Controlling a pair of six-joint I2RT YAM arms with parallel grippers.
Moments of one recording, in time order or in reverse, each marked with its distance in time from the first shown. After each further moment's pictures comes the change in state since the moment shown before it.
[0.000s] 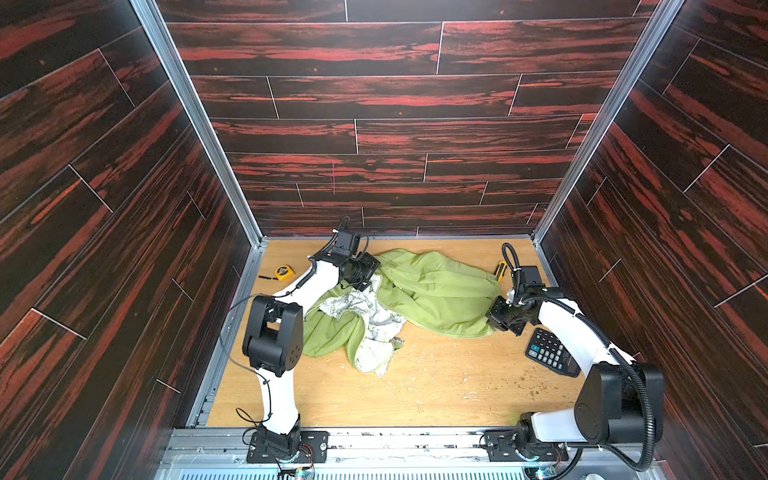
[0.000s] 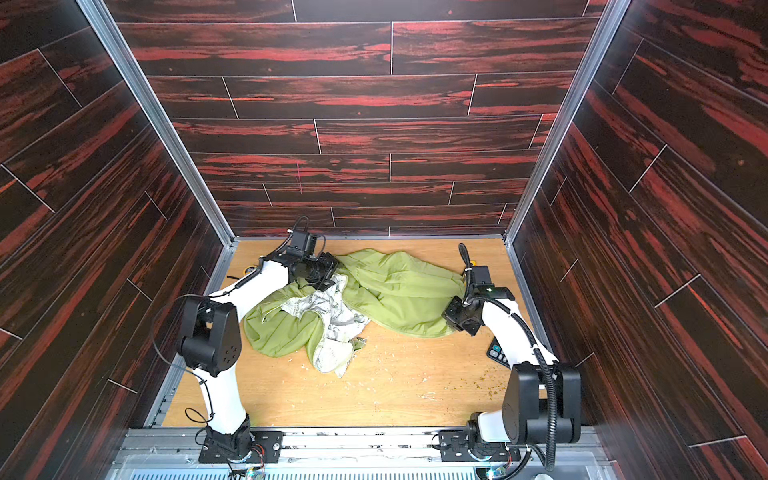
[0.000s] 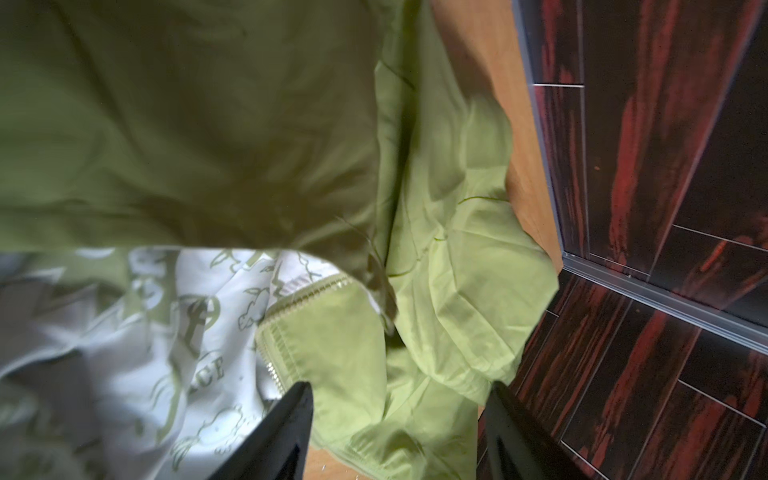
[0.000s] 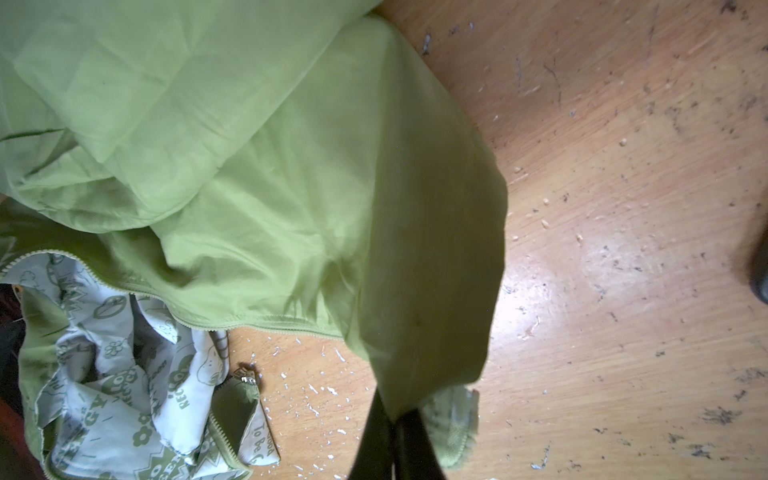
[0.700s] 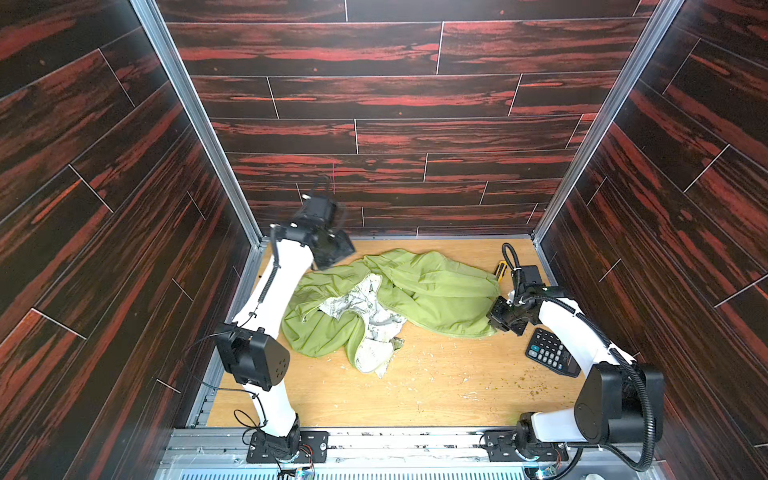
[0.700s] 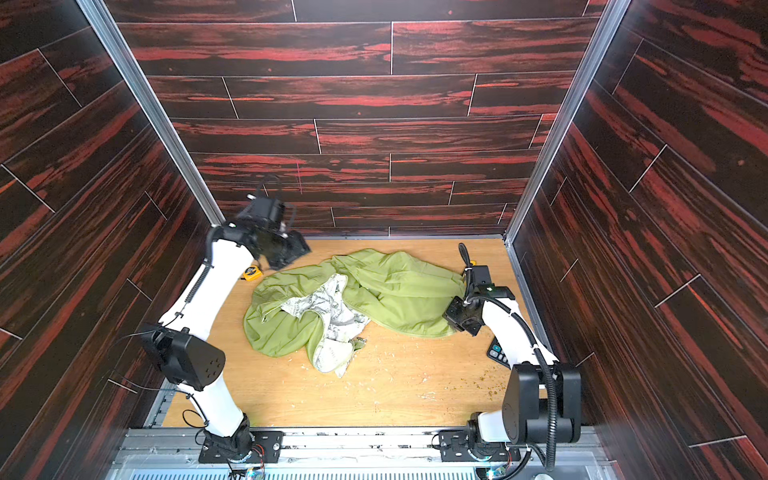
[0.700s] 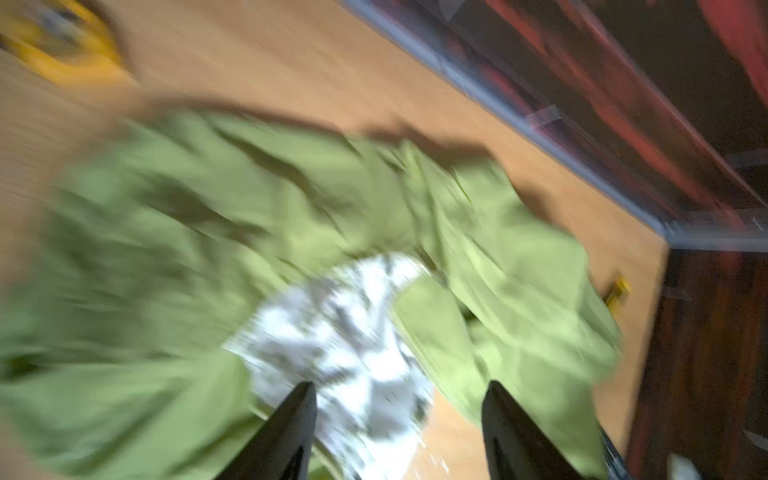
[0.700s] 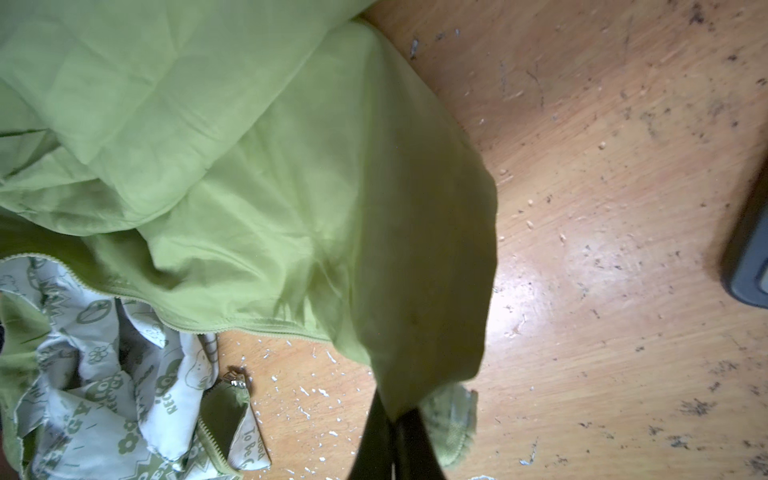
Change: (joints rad) left arm 0.019 -0.184 0.311 -0.560 -0.197 0.451; right arm -0.001 0.002 0.011 -0.016 0.021 -0.011
